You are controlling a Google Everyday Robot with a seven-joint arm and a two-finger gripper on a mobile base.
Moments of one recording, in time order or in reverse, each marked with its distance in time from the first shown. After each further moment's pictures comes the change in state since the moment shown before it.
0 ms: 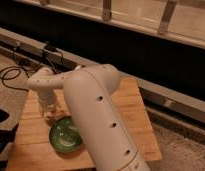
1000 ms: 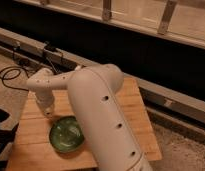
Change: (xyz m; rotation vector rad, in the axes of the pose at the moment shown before) arm 0.003 0.018 -0.027 -0.051 -0.064 0.008
